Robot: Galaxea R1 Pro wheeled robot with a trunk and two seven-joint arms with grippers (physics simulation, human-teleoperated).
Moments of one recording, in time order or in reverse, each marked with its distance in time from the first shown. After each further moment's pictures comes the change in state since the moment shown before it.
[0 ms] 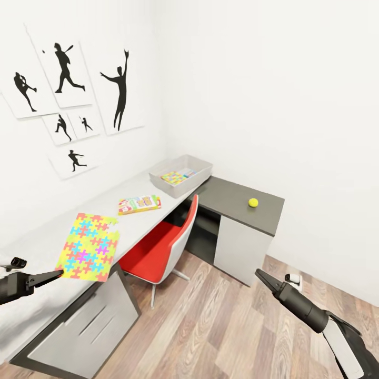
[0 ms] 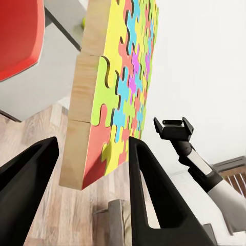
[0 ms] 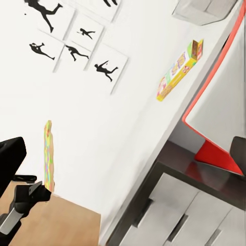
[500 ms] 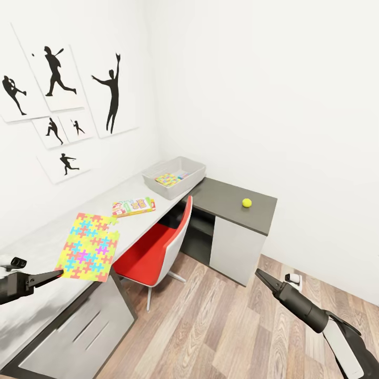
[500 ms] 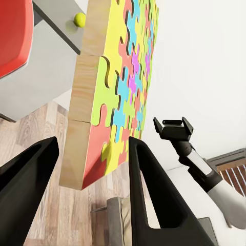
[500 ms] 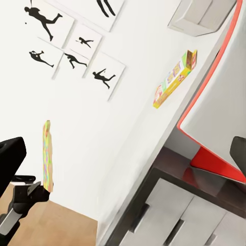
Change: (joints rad) left arm 0.000 0.000 0.000 -0.001 0.000 0.000 0.000; right arm 0.000 0.000 0.000 0.000 0.000 -0.001 -0.005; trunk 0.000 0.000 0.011
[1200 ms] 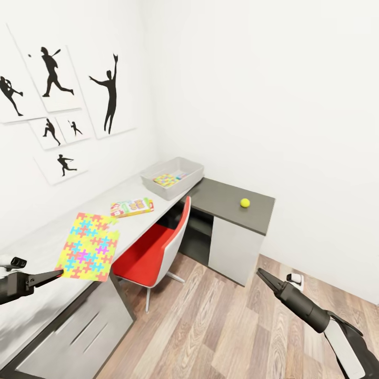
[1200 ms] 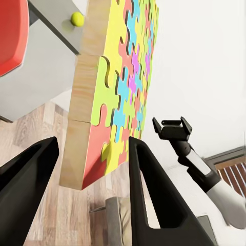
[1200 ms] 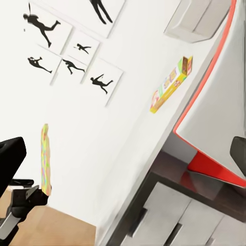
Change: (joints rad) left arm 0.000 0.000 -0.002 0.000 0.006 0.000 0.000; right arm 0.000 0.000 -0.014 0.002 -0.003 0.004 -0.004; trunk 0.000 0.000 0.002
